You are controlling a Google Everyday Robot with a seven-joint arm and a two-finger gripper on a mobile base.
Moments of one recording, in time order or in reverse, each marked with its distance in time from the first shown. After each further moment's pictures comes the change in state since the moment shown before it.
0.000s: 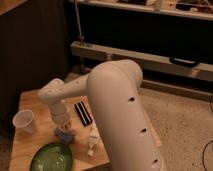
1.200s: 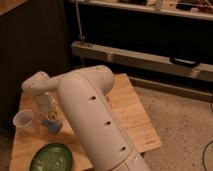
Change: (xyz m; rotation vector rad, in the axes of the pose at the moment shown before) arm -0.109 -0.006 -0.006 0.045 -0.001 -0.027
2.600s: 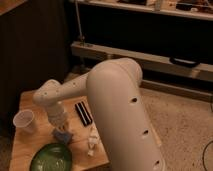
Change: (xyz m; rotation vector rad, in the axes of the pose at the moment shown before) arm 0.107 0.018 -0.001 0.003 -0.017 -0.020
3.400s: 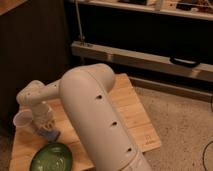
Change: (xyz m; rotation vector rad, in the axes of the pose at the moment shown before) arm -0.084 0.031 0.010 0.007 -0.015 -0.072
